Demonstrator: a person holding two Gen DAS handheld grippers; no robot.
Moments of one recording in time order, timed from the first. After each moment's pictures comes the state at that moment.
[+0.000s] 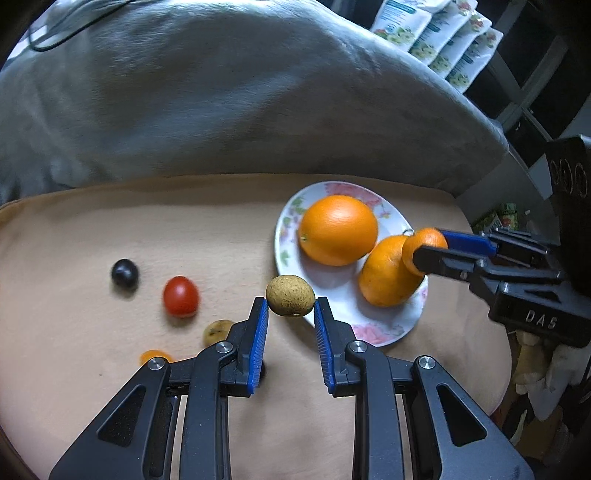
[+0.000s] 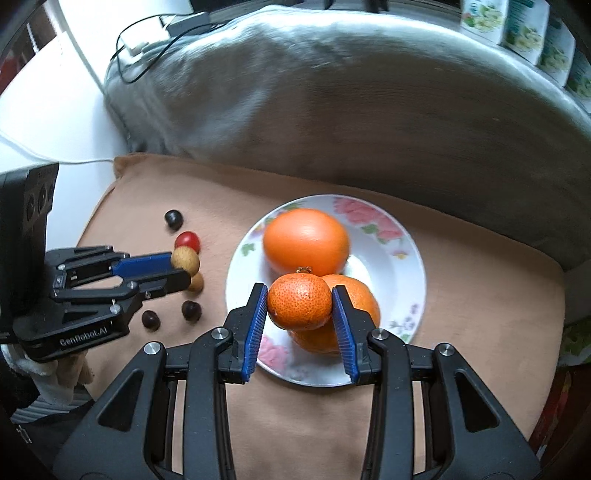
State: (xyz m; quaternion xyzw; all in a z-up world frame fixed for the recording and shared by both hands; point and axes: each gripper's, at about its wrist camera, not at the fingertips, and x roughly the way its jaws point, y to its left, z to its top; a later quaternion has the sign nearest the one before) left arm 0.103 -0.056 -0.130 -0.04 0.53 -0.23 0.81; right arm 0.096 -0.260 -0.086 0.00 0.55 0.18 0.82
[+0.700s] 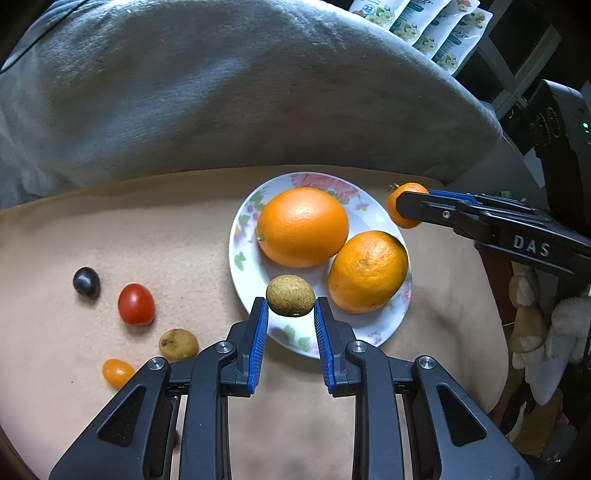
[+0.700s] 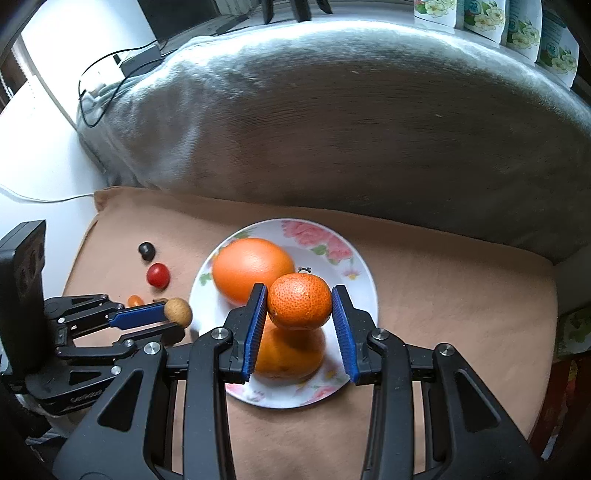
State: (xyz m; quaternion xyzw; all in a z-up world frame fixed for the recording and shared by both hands) left arm 0.107 -0.089 -0.137 -0.03 0.54 -0.24 0.80; right arm 0.125 -0.298 -0.094 0.04 0.54 0.15 0.82
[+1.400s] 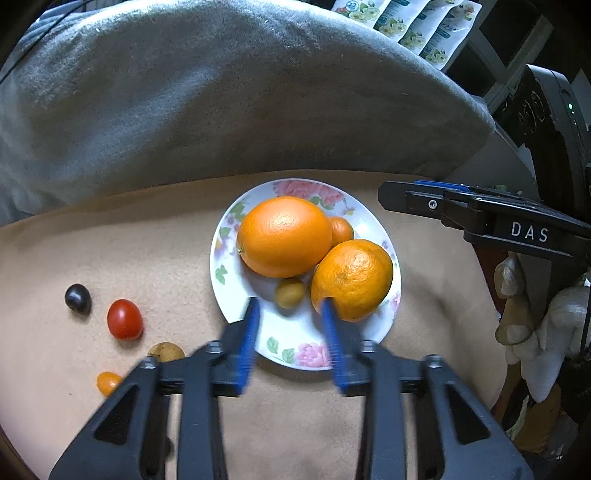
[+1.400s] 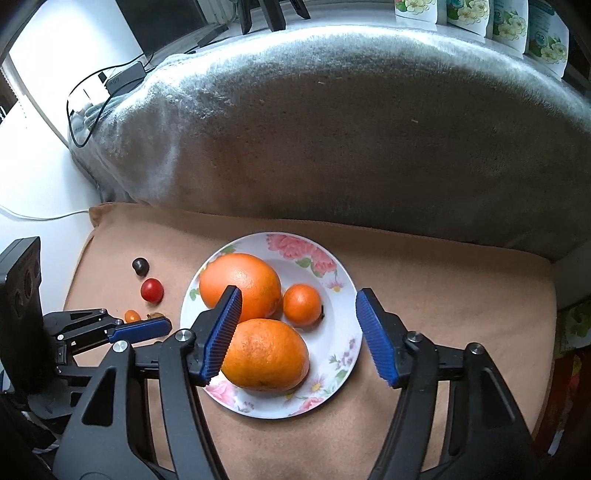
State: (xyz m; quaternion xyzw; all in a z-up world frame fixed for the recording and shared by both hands) left arm 0.108 -0.098 -0.130 -0.01 0.54 -0.26 0.80; right arm 0.132 -0.310 -0.091 0.06 0.54 0.14 0.83
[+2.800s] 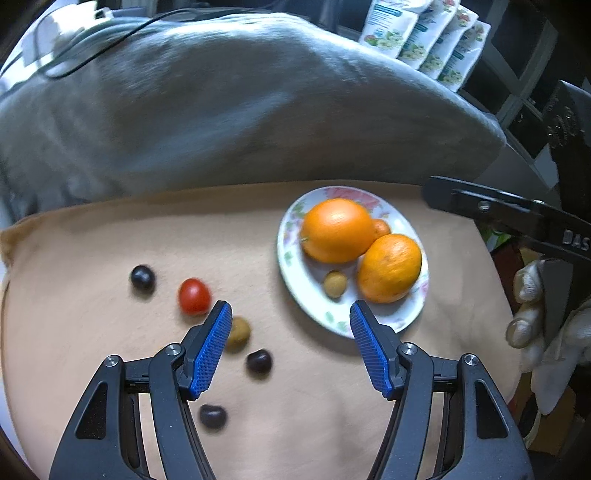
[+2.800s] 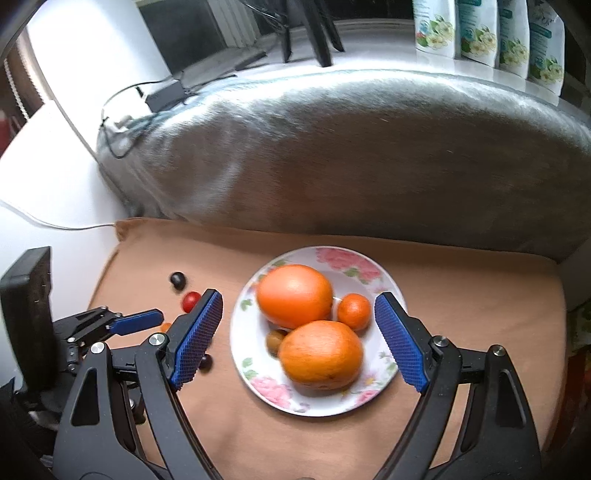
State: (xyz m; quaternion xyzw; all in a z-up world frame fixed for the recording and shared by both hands) left arm 0.087 -0.038 -0.118 -0.01 0.51 -0.21 0.83; right arm 0.098 -0.273 -0.060 0.07 0.48 0.16 0.86
